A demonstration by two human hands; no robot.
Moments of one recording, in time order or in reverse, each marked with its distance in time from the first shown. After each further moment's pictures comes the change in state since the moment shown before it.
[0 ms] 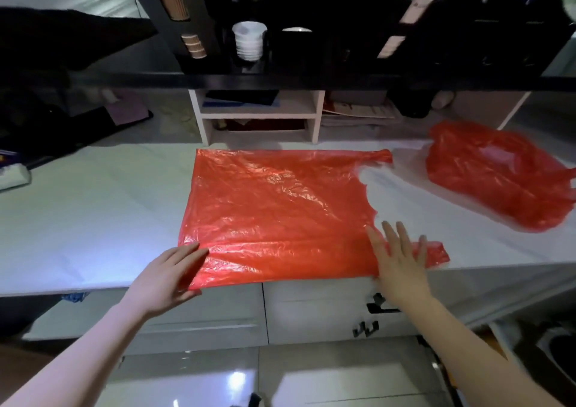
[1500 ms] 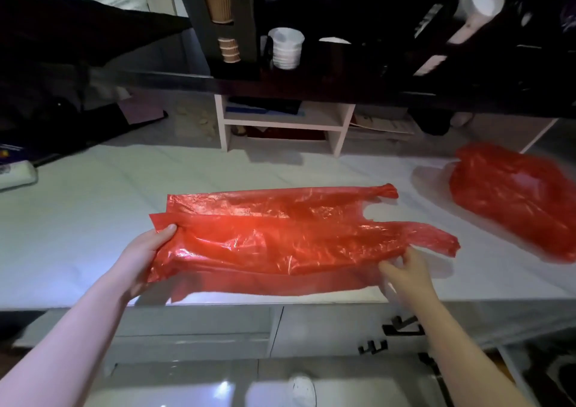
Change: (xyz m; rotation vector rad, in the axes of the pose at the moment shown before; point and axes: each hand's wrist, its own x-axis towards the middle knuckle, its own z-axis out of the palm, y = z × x) left_hand 0.033 -0.054 -0.051 -1.616 0.178 -0.670; right_hand 0.031 -0.061 -0.052 1.185 0.073 0.369
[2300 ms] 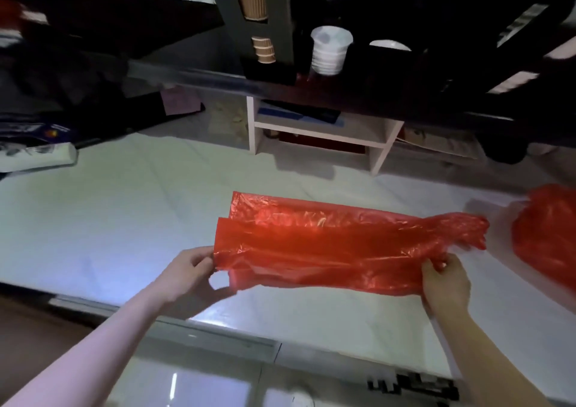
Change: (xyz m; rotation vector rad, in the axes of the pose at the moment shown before) left_hand 0.011 -0.038 0.046 0.236 -0.196 0.114; right_hand 0.127 0.033 0.008 -0.235 0.174 0.081
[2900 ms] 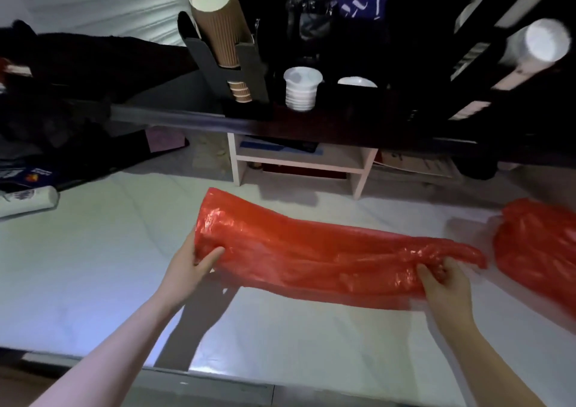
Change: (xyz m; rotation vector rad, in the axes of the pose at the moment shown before) left_hand 0.050 0.049 0.011 0.503 0.391 0.354; right_hand 0.003 -0.023 -0.029 0.408 -0.015 -0.177
